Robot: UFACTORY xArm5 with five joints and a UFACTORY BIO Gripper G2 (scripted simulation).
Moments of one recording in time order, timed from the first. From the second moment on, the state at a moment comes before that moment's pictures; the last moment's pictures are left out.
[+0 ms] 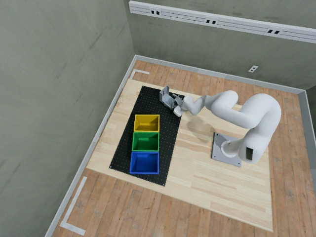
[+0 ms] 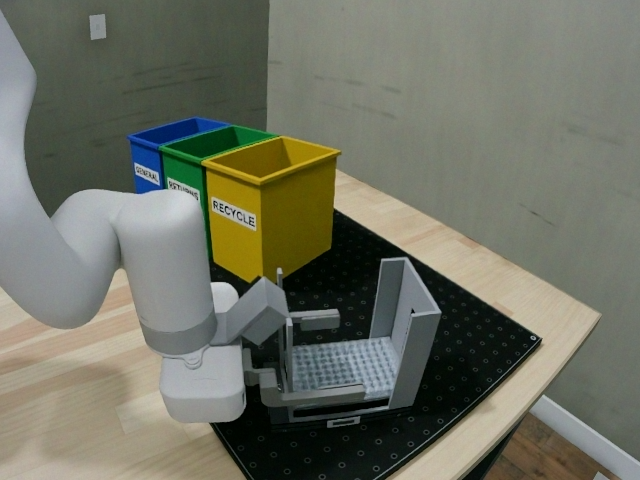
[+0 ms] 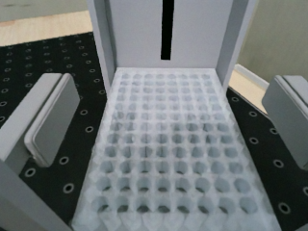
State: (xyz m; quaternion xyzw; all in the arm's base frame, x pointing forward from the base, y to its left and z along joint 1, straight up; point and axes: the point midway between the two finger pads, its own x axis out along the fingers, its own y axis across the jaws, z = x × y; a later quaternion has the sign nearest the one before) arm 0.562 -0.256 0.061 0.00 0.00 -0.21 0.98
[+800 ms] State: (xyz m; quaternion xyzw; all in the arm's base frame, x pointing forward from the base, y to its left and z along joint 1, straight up) arm 0.562 -0.256 0.050 0.00 0.00 -0.21 0.98
